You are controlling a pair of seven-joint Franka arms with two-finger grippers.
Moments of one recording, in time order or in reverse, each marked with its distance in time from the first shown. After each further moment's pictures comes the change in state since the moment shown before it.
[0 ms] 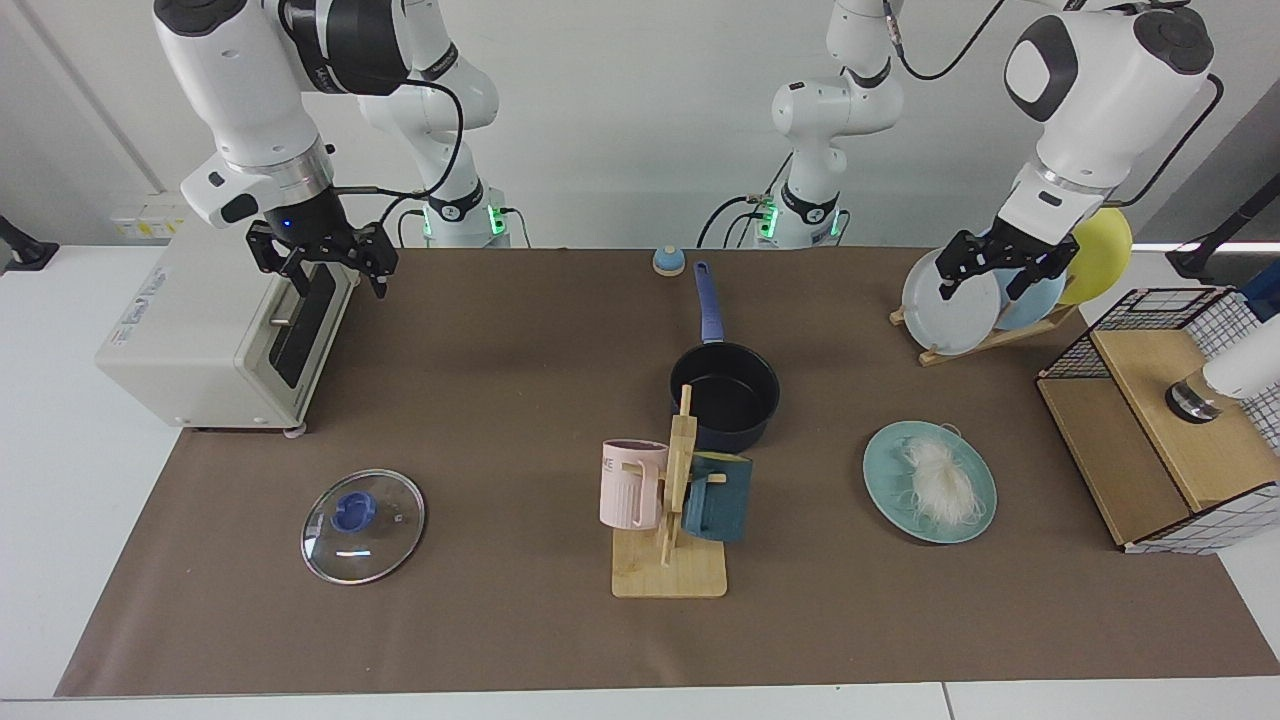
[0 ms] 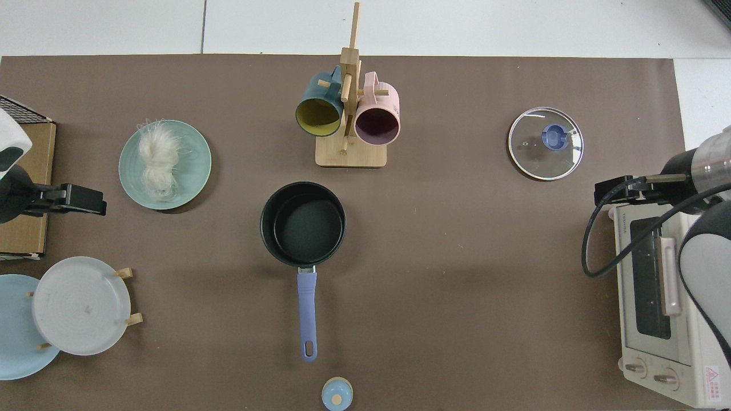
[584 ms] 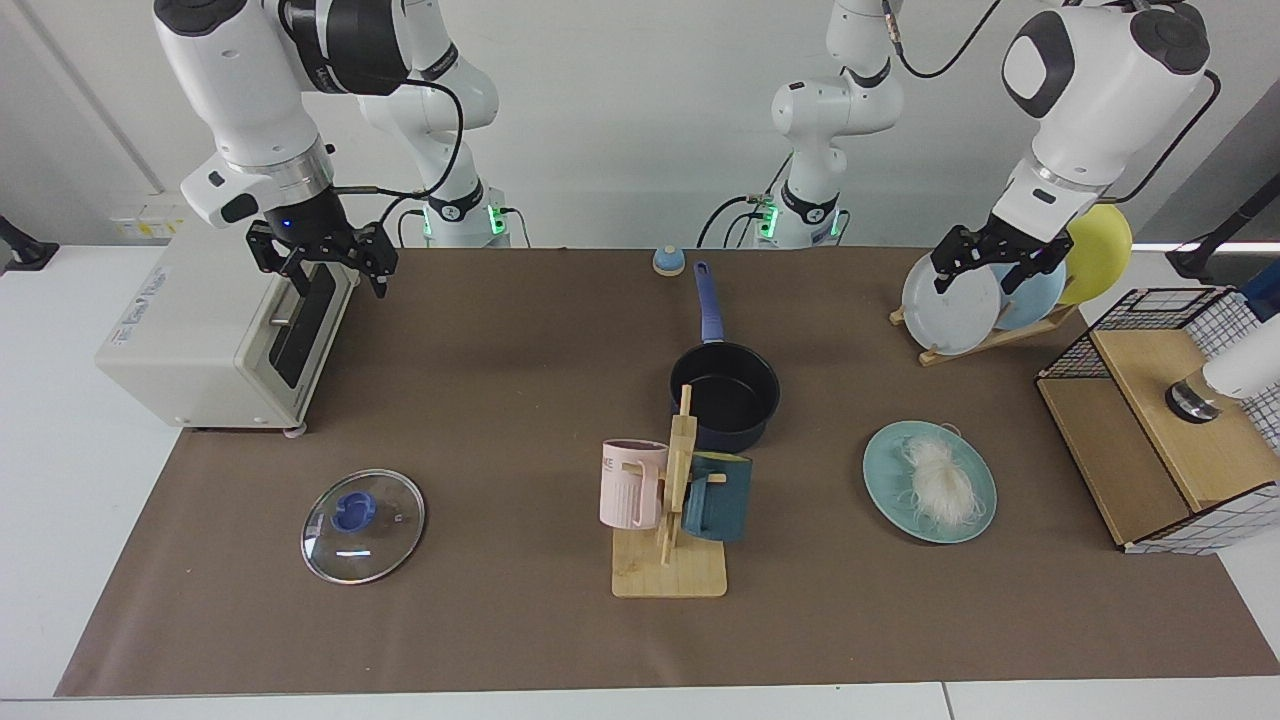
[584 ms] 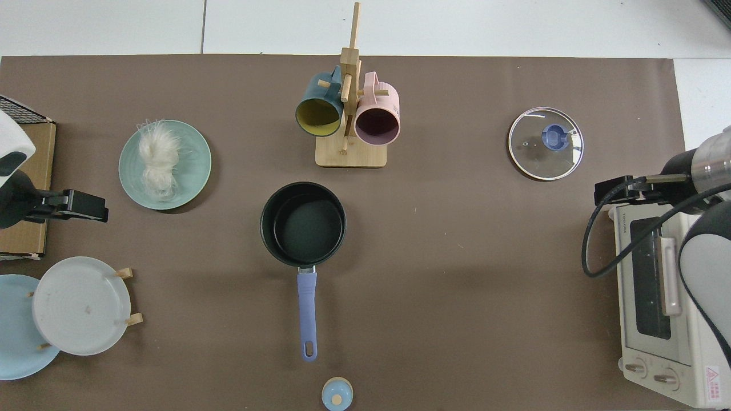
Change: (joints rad) left arm -0.002 -0.006 -0.004 0.000 0.000 -0.026 0.000; right arm 0.000 0.000 0.000 0.000 0.000 0.000 0.000
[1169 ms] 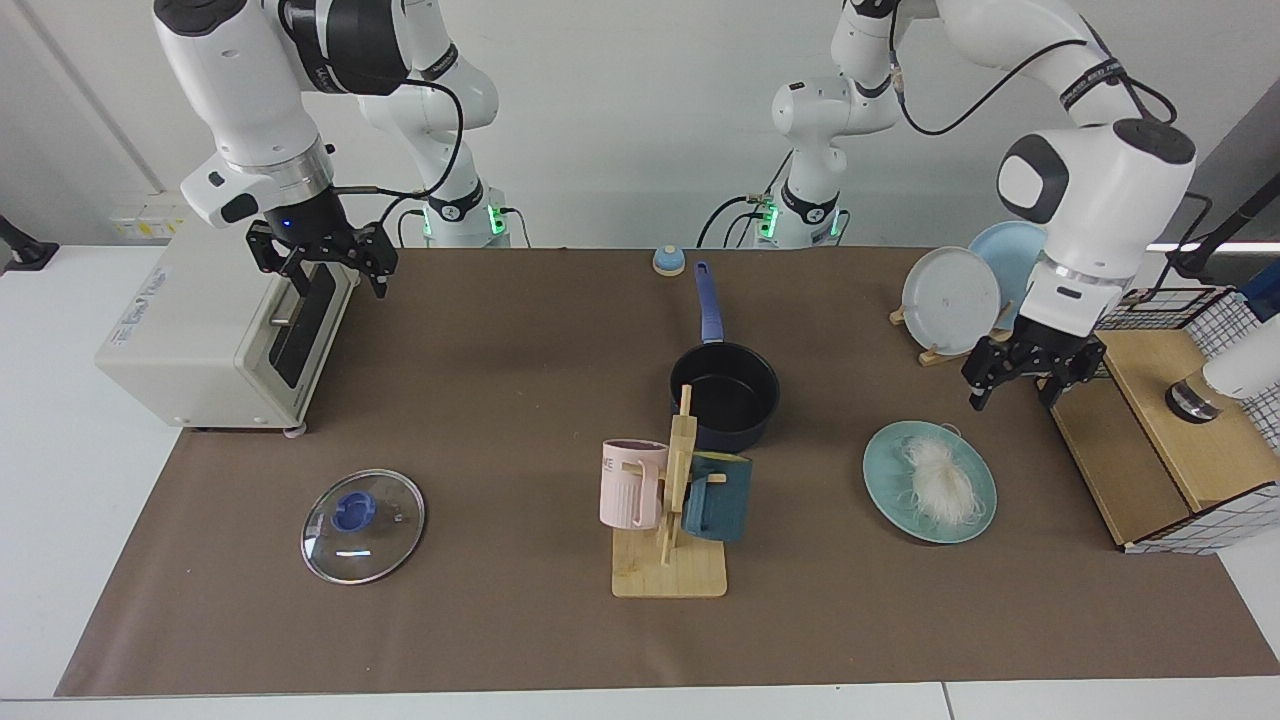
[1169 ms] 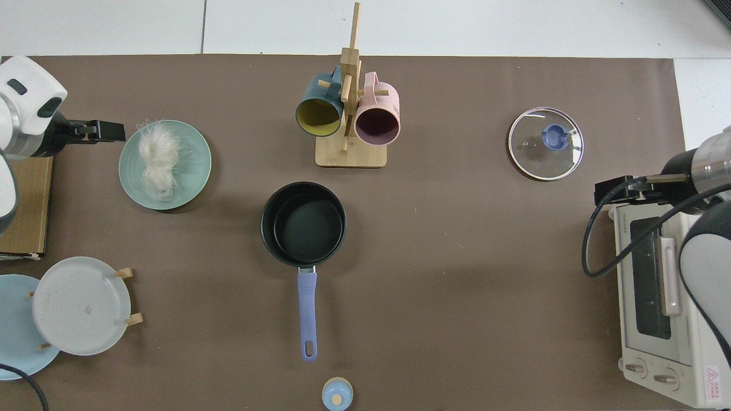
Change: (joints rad) left arm 0.012 0.245 0.010 0.023 0.001 0.508 0.001; right arm 0.000 0.000 0.000 0.000 0.000 0.000 0.000
